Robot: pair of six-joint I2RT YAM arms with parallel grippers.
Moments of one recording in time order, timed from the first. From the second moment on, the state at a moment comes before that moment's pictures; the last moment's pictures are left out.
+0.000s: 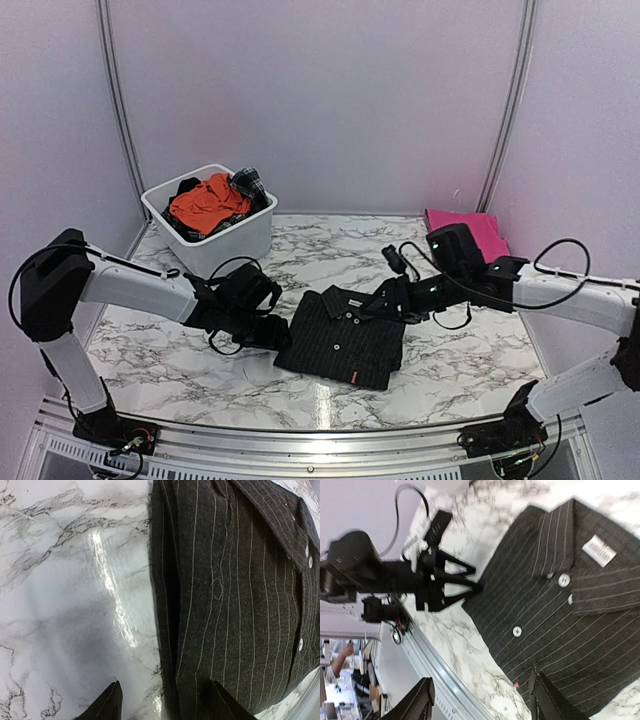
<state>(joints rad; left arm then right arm) -0.90 1.75 0.94 -0.18 0.05 -0.64 0.71 1.31 0.84 -0.29 -0.53 0.63</state>
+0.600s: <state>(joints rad) -1.00 1.77 1.25 -0.23 0.03 -0.45 0.65 1.00 0.28 -0.11 -0.40 0.98</state>
